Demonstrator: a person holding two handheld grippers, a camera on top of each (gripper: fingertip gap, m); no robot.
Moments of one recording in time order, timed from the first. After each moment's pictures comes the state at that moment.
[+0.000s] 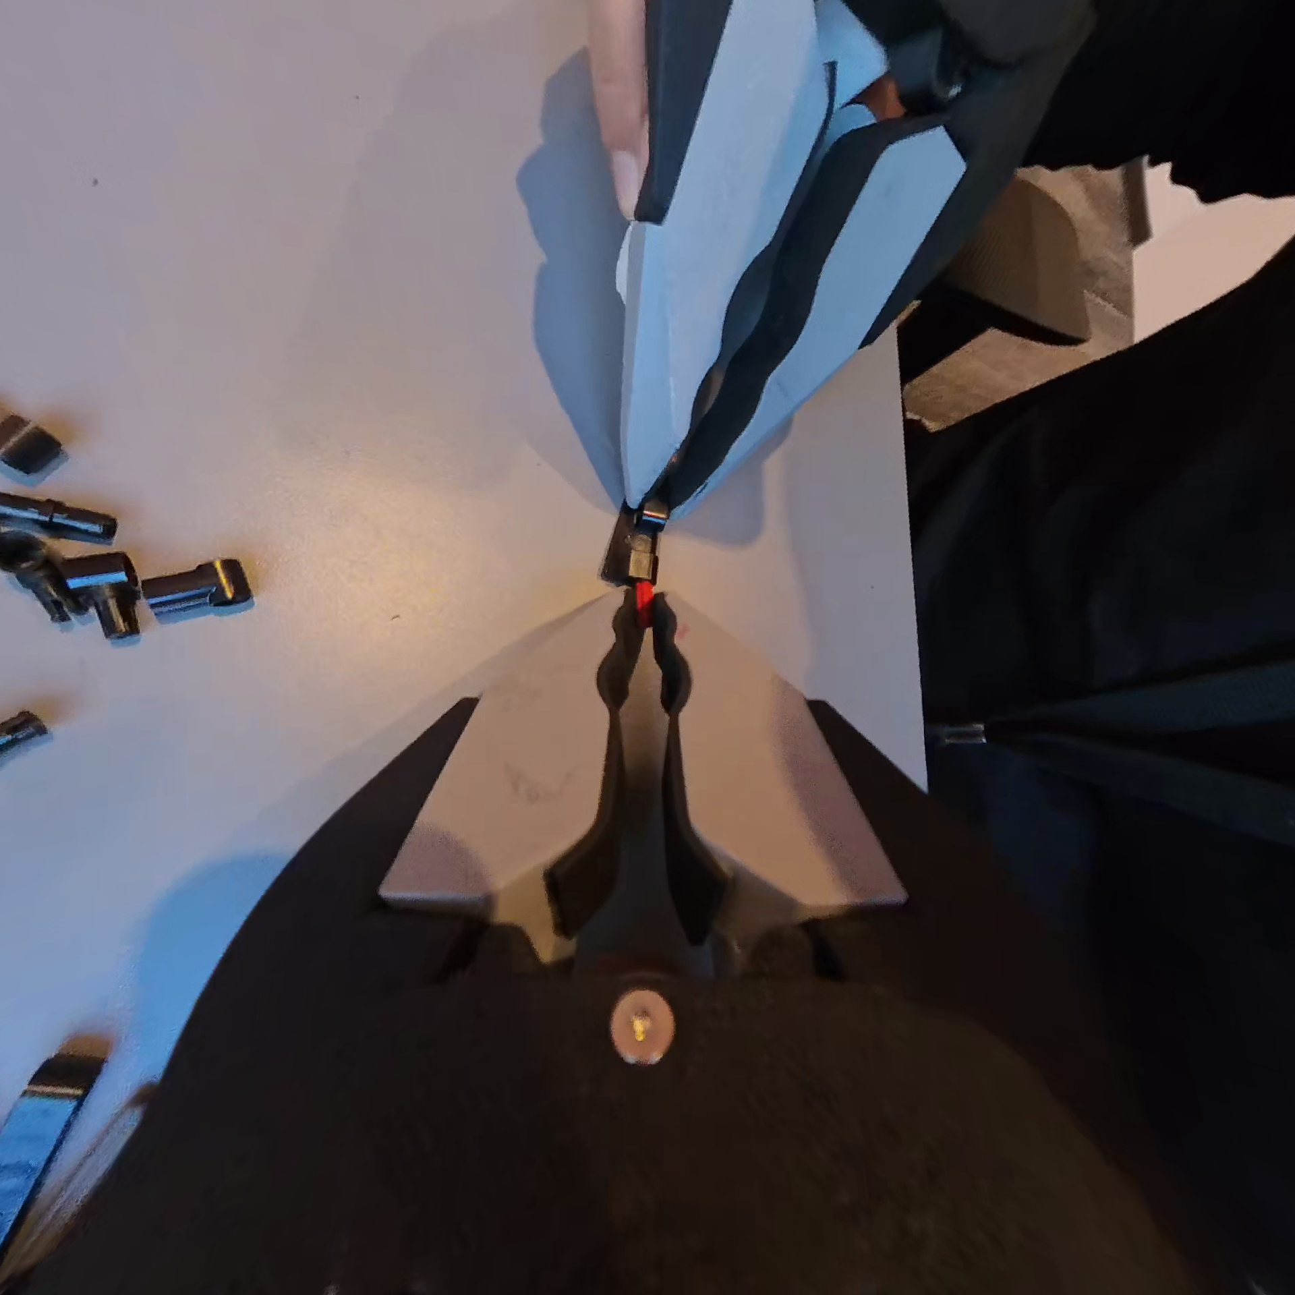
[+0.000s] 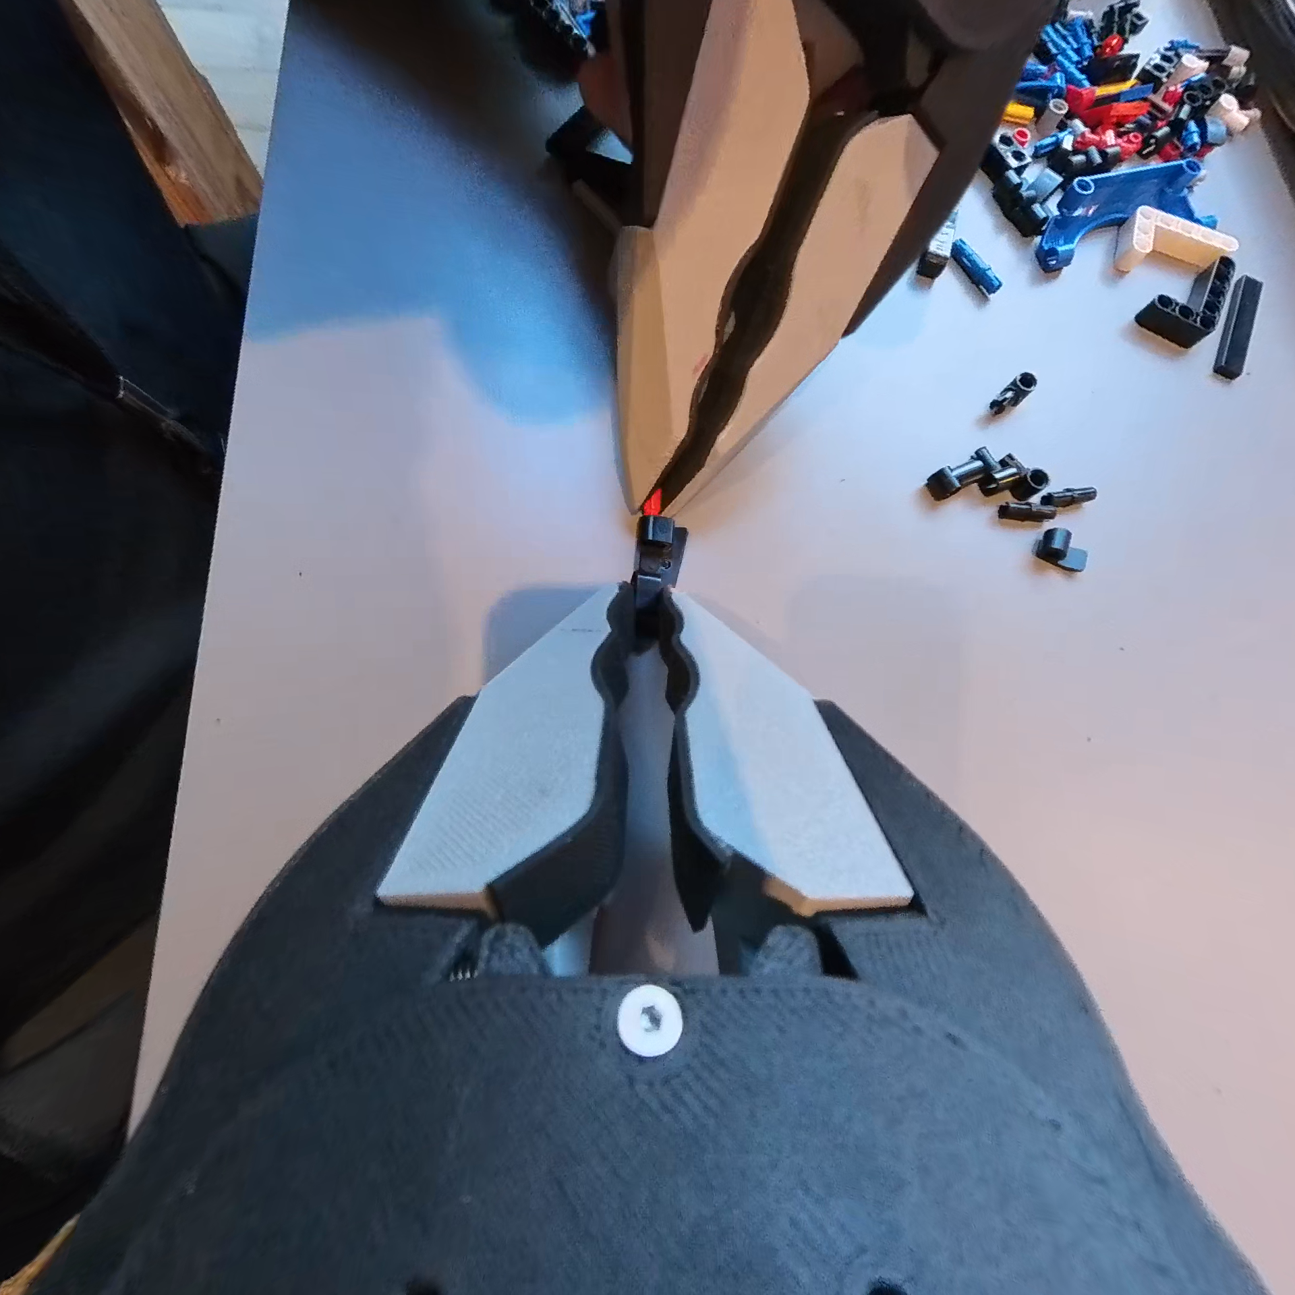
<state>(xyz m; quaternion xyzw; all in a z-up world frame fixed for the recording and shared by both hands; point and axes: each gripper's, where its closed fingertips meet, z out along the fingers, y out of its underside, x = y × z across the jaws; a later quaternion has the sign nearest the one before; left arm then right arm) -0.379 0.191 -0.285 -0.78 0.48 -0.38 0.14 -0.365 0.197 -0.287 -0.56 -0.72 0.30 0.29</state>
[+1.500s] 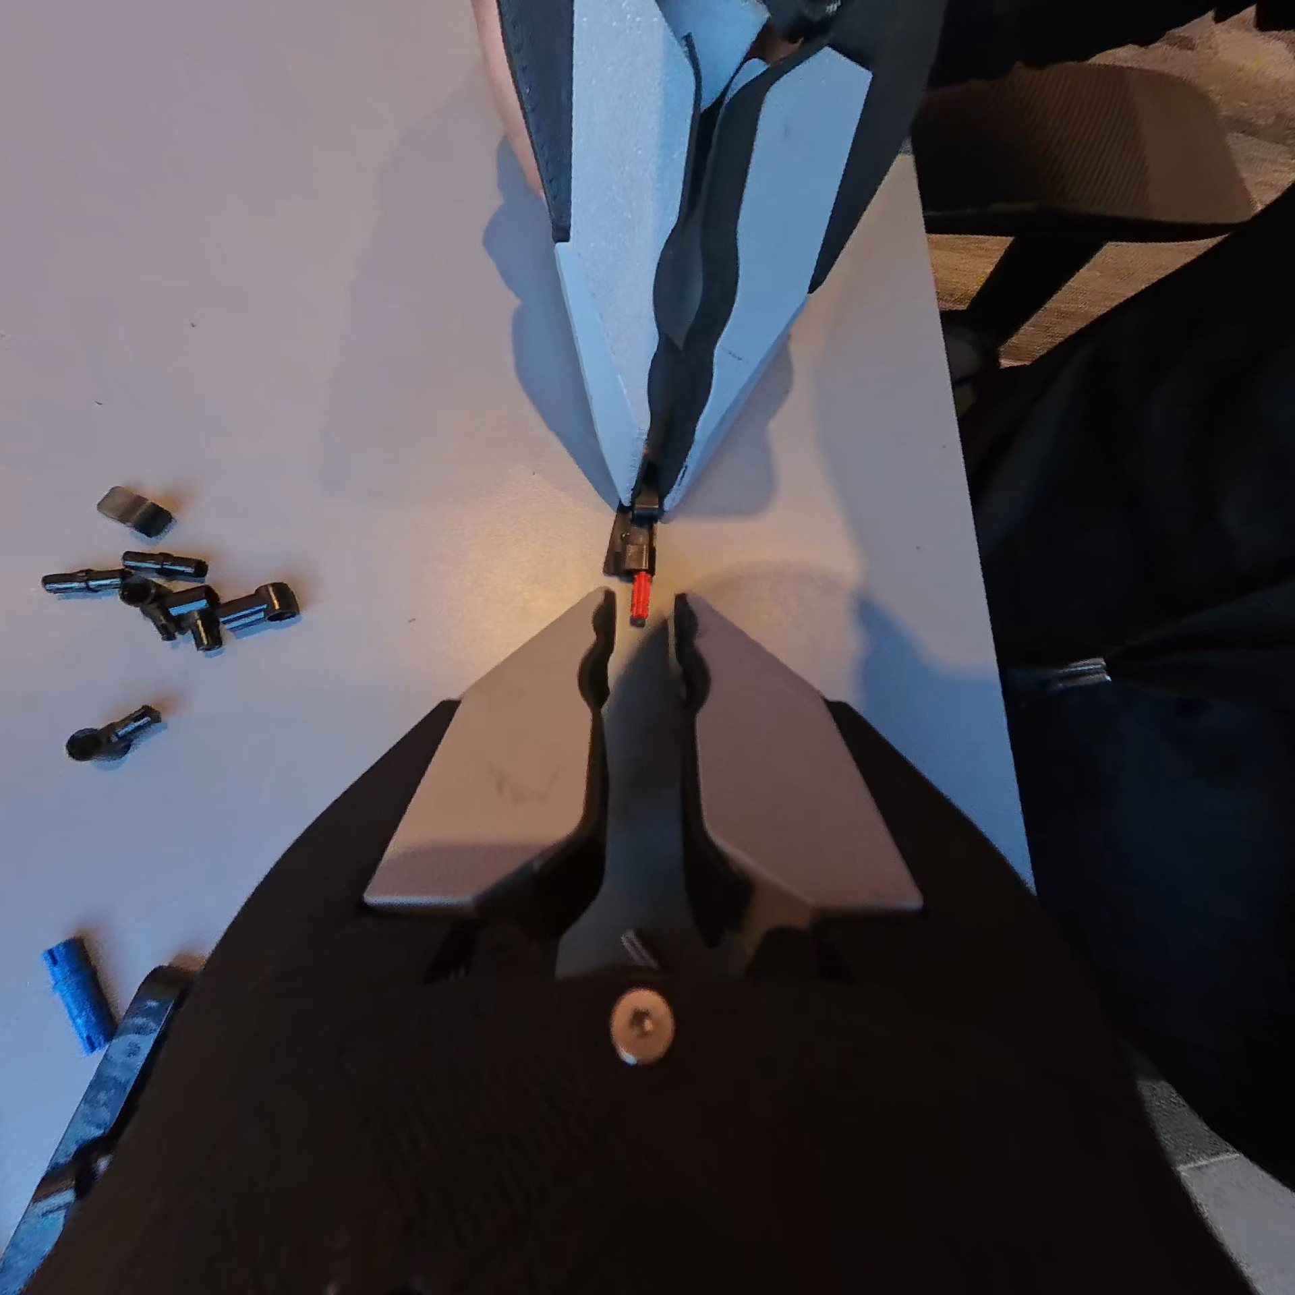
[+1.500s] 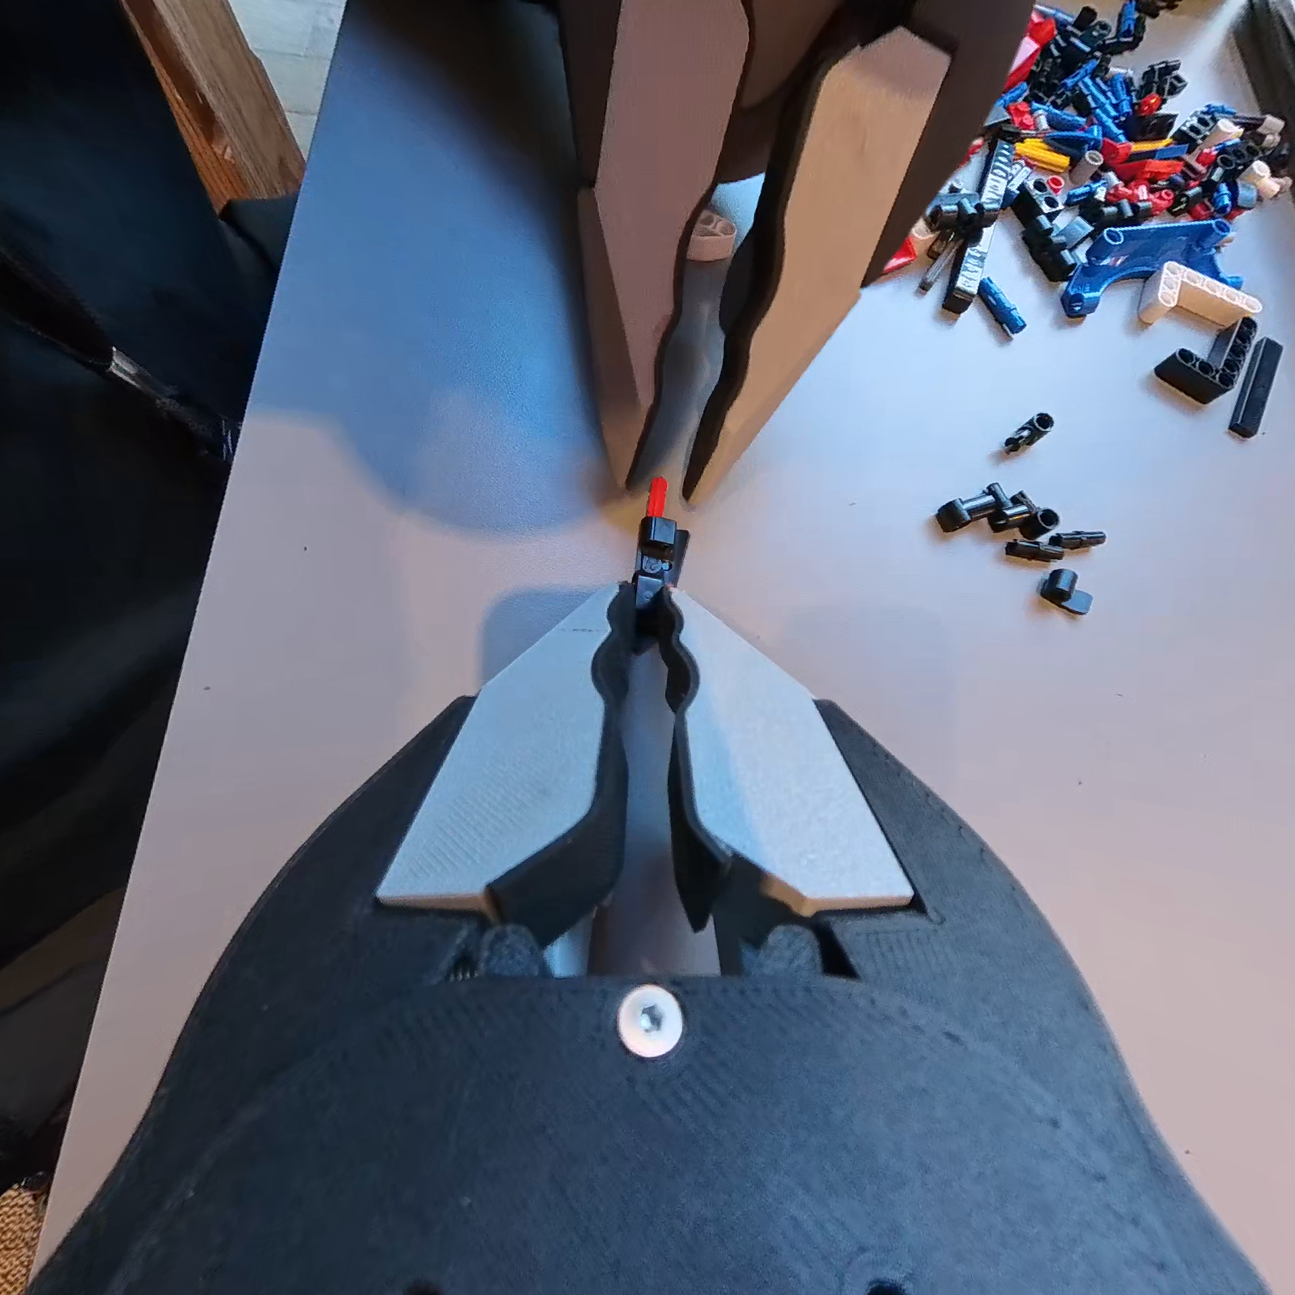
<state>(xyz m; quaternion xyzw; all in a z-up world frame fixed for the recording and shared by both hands) -0.385 0.190 -0.281 -0.75 0.54 -0.30 0.24 -0.366 0.195 -0.287 -0.52 -0.74 0.31 0.28</state>
